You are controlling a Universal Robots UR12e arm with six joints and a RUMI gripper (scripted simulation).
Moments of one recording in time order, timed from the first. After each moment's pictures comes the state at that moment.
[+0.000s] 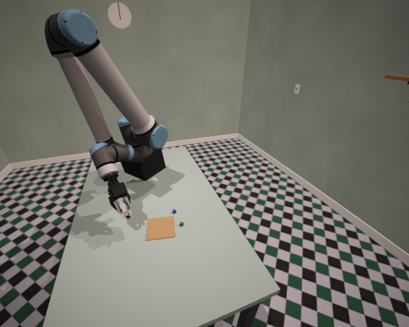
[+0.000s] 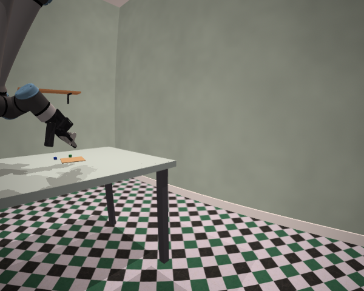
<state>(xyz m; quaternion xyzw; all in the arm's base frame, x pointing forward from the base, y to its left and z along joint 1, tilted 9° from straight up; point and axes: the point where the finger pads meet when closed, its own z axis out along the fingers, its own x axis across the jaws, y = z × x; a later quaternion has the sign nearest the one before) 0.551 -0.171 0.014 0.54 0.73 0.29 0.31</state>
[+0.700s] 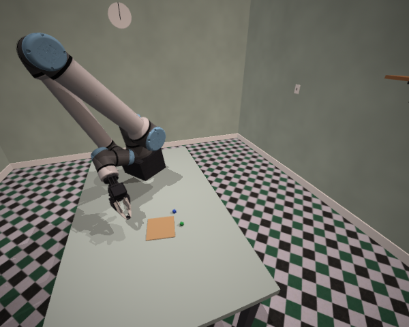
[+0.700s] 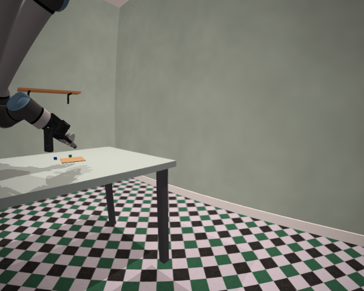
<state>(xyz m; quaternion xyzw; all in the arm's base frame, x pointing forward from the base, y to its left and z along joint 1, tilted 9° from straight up) 0.550 -0.171 0.010 0.51 0.70 0.34 0.35</state>
